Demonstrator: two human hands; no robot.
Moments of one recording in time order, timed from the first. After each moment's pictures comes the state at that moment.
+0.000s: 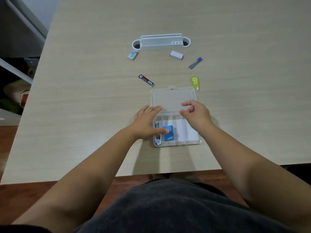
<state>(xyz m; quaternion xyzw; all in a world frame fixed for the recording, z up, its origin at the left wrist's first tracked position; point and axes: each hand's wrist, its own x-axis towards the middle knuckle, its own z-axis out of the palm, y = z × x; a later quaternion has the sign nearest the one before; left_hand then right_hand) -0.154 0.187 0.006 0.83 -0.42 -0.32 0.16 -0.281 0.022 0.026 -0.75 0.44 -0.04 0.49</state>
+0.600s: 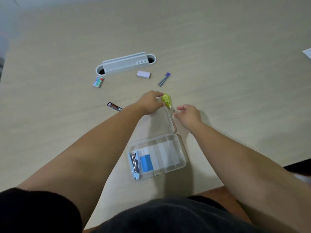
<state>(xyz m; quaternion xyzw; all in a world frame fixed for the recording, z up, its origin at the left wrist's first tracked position) -0.107 -0.025 0.025 0.82 -0.43 -0.35 0.17 -0.267 -0.092 -0.012 -0.69 0.56 -0.06 0.46</state>
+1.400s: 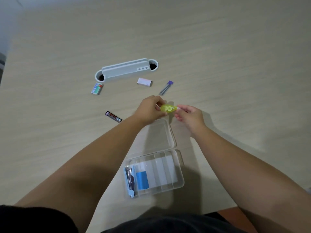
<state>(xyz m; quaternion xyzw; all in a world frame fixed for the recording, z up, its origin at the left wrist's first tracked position) -0.094 -0.046 0.004 0.82 -0.44 -0.27 0.25 -0.243 -0.136 -0.023 -0.49 0.51 -0.17 0.68</state>
